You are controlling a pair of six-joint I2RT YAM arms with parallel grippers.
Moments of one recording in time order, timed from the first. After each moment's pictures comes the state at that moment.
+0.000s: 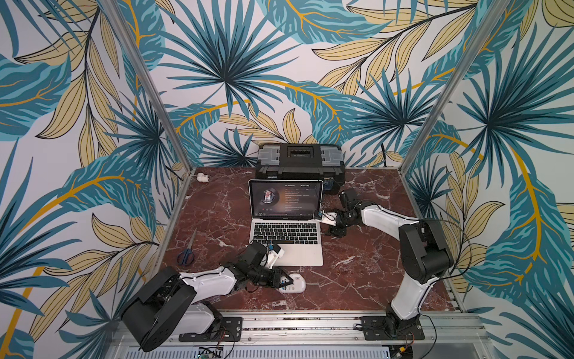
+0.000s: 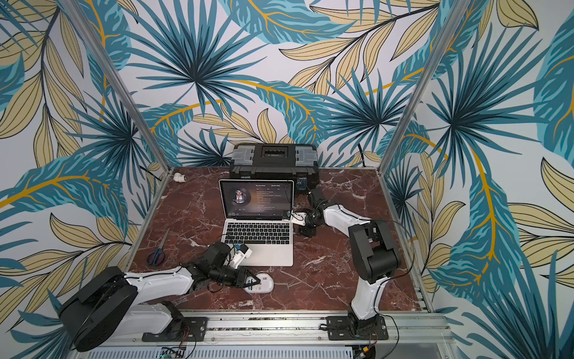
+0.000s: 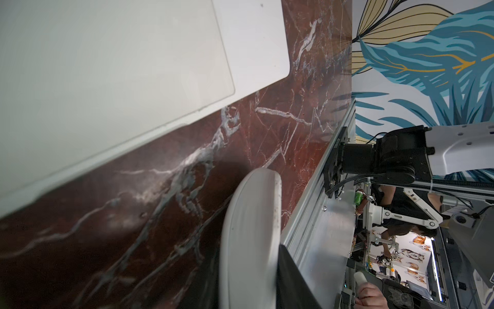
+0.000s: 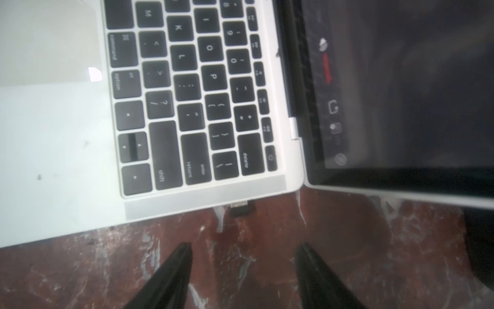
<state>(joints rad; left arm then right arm) -0.67 1.34 0.32 0.21 0.69 -0.71 0.30 1.85 1.17 -0.47 -0.33 -1.09</state>
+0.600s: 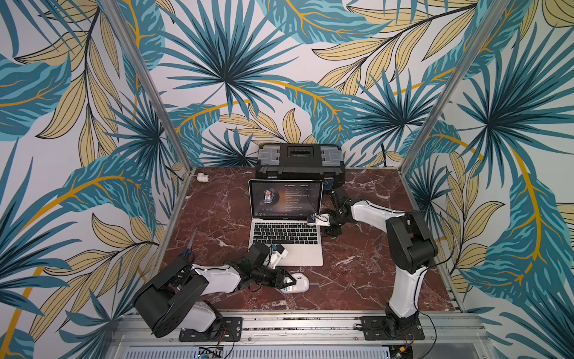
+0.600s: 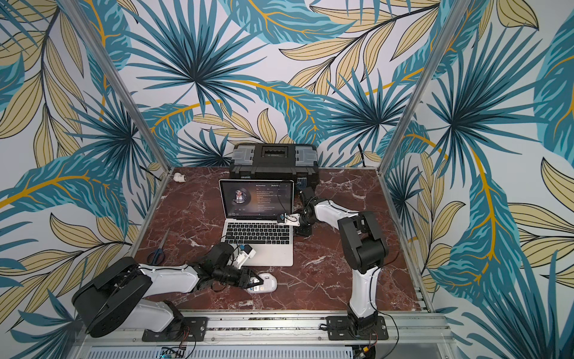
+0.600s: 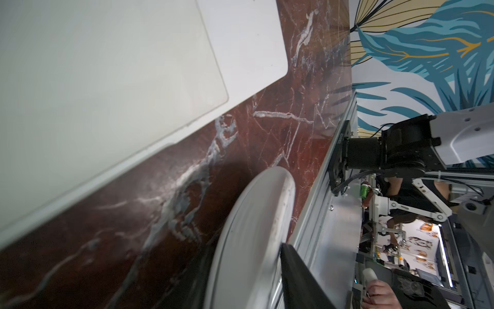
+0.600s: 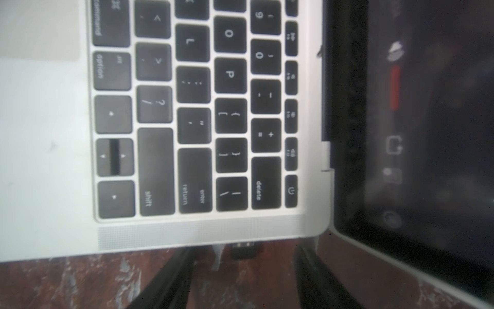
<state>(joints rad) -0.68 1.42 0.32 0.27 0.69 -0.67 0.35 1.97 1.31 -0.59 -0.28 -1.17</state>
